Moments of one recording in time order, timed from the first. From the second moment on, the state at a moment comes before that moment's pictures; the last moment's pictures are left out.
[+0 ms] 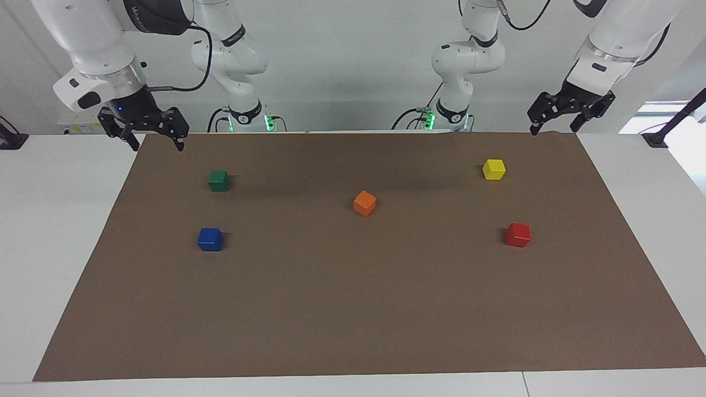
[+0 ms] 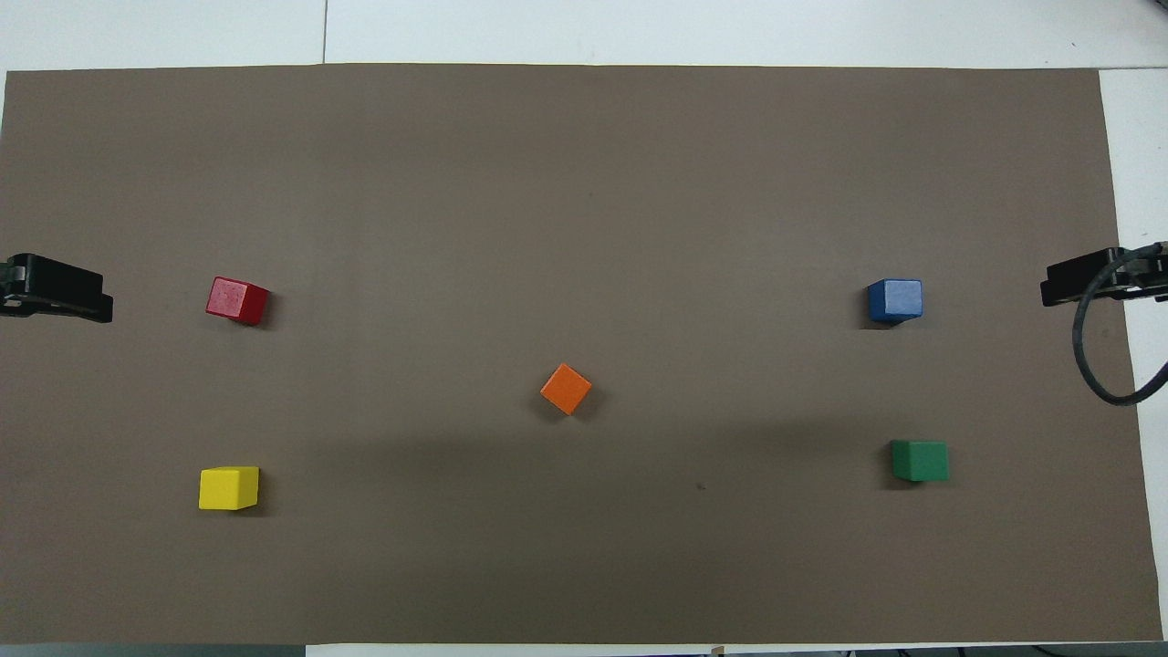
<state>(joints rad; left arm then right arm) 0.05 -0.03 -0.11 -1.51 0.02 1.43 -0.04 -0.10 -0.04 0.07 -1.62 -0.04 1.56 -0.04</state>
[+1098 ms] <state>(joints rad) 0.07 -0.04 -0.10 -1.58 0.02 1.56 -0.04 -0.12 -0.05 0.06 -1.65 0.00 1.54 -0.04</state>
